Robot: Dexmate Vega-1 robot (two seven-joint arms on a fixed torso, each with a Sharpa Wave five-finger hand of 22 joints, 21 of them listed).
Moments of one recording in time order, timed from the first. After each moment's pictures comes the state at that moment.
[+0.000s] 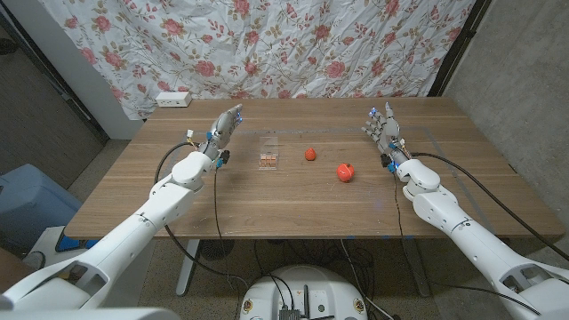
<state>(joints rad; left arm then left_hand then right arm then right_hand) 0.83 0.62 0.42 -1.47 -0.44 -0.20 0.10 0.03 0.08 0.71 0.10 0.19 0.02 0.04 0.18 0.17 -0.02 0.00 0.20 0.17 -0.11 0.02 0.17 0.17 -0.04 -0.02 0.18 0.17 -0.84 -0.51 -0.37 -1.30 0.65 0.29 0.03 -0.02 0.06 0.05 0.18 0.38 -0.04 -0.16 0.21 0.23 0.02 -0.15 0.20 0.22 -0.01 -0.03 0.24 0.42 0.20 0.03 0.23 0.19</state>
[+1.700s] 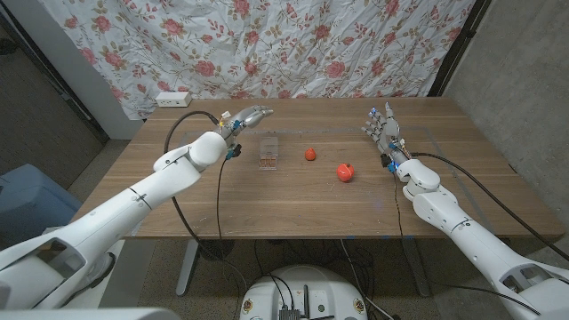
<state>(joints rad) 0.69 0.78 0.60 -1.79 0.05 0.24 0.07 0.03 0.08 0.71 0.06 0.18 0.15 0.10 0.20 0.17 0.08 0.05 0.21 0.17 -0.17 0.05 0.17 0.17 -0.17 0.02 0.17 0.17 -0.84 -0.51 -0.37 -1.30 0.65 0.29 0.03 -0.02 0.06 0.05 0.18 0.38 -0.04 -0.16 0.21 0.23 0.02 -0.15 0.20 0.22 -0.01 -0.03 0.24 0.42 0.20 0.03 0.22 0.19</state>
